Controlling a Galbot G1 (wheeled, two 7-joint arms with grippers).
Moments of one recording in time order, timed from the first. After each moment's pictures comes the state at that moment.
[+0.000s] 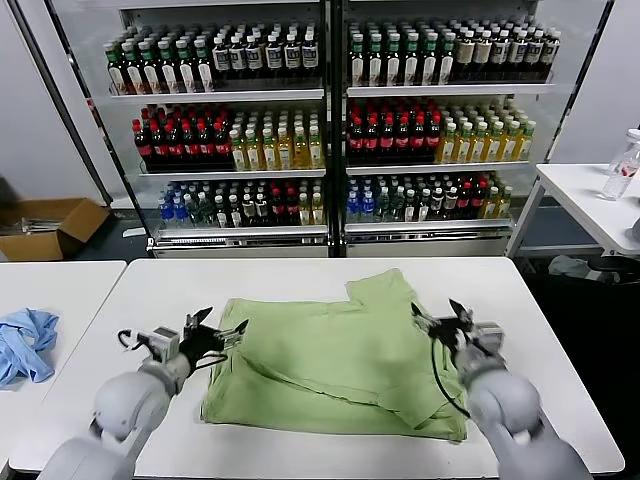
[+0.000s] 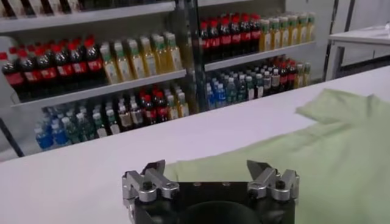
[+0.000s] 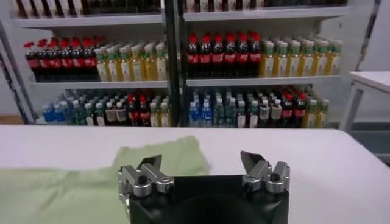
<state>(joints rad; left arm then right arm) 0.98 -0.99 -0.31 -1.72 -0.45 0.53 0.07 -0.82 1.19 0.27 1.61 0.51 -0.52 0.20</state>
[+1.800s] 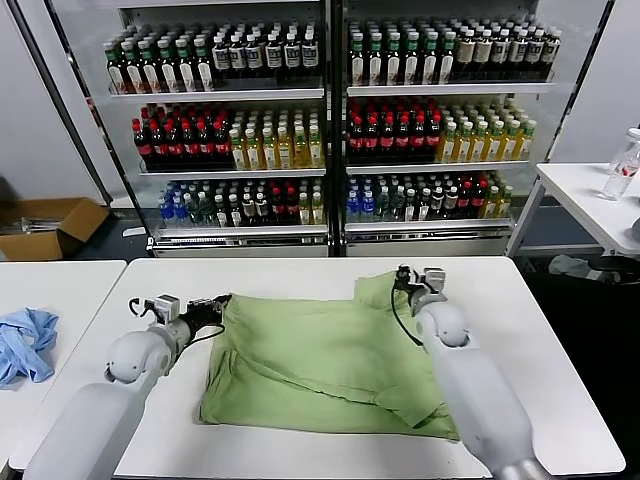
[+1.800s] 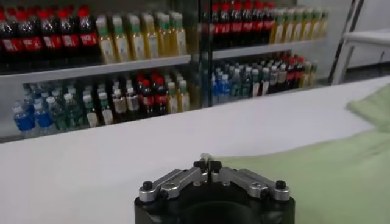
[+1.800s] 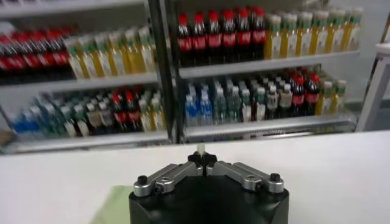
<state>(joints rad) 0.87 -0.96 -0.28 -1.53 -0.57 0.44 0.19 -0.79 1.23 0.25 1.58 0.57 -0.48 0.22</state>
